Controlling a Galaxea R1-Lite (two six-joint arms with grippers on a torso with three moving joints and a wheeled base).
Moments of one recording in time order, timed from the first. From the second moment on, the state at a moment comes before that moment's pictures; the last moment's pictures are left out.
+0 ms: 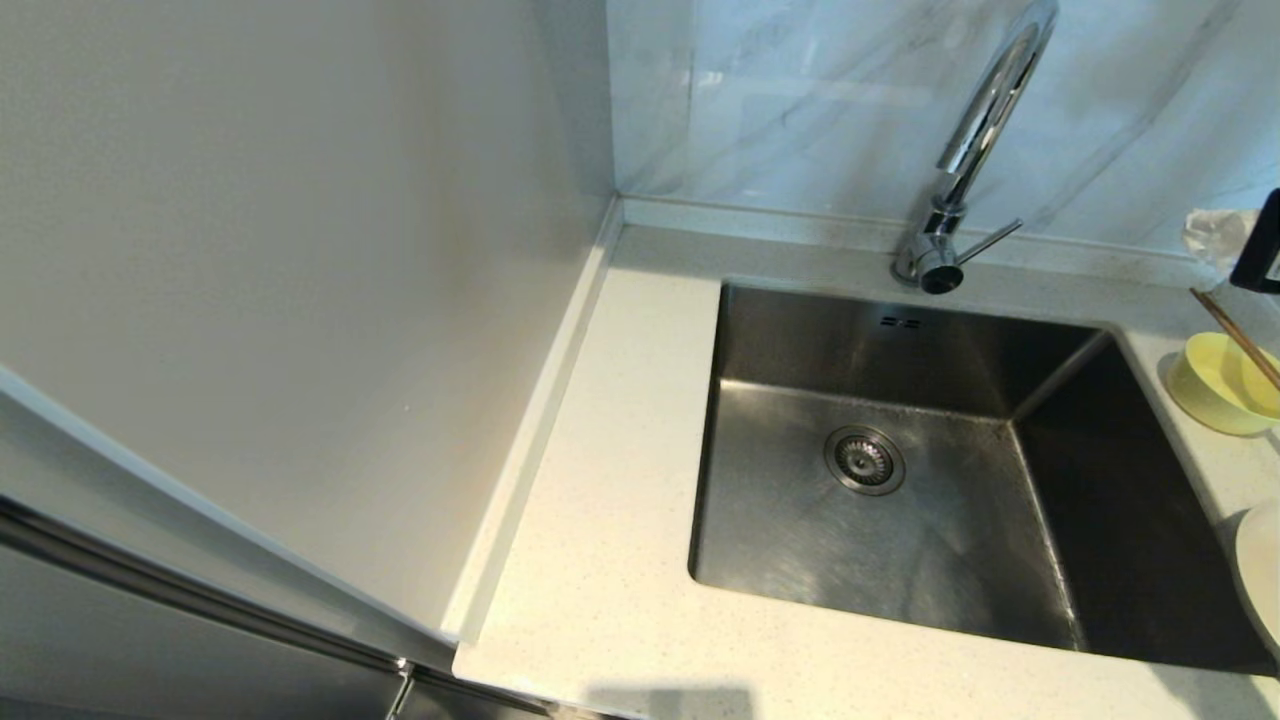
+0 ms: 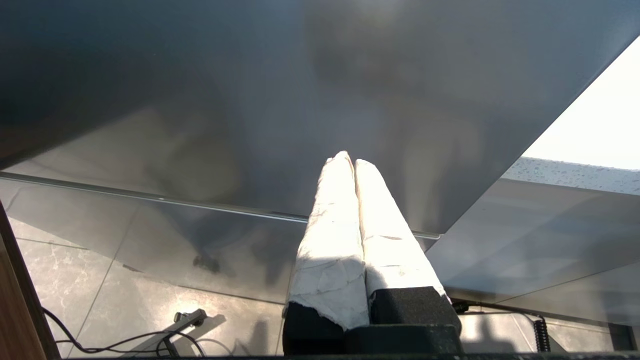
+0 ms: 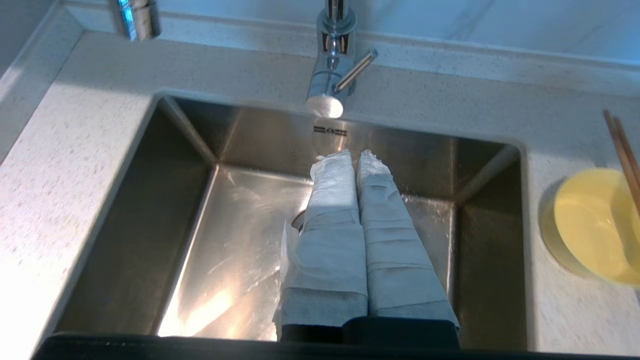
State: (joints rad) left arm 0.00 0.00 0.00 0.00 0.00 0.00; right arm 0.00 1.31 -1.12 -0.13 -0.02 0.08
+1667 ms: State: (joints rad) left arm 0.00 0.00 0.00 0.00 0.00 0.00; right arm -0.06 1.98 -1.76 -0.25 -0.03 0.18
